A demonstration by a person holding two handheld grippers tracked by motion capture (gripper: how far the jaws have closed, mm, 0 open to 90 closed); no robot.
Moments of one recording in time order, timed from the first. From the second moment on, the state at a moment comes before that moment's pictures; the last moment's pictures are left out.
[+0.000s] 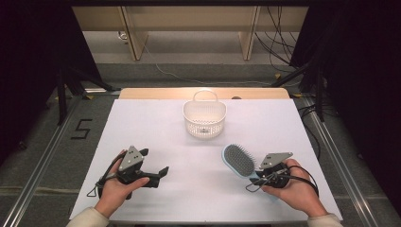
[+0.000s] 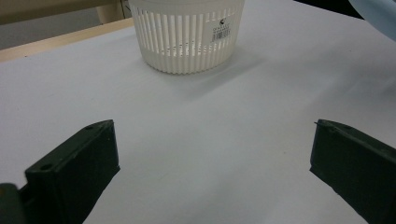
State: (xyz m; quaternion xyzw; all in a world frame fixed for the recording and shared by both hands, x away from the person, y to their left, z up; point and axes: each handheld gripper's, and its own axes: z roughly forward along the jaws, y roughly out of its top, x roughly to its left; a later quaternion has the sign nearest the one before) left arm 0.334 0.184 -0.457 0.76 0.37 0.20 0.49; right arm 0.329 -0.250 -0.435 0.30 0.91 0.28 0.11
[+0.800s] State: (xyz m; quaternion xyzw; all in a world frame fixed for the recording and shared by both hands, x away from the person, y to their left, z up) left arm 0.335 0.185 -0.456 0.76 0.37 0.20 0.49; right arm 0.330 -0.252 -0.433 0.32 0.87 0.34 0.15
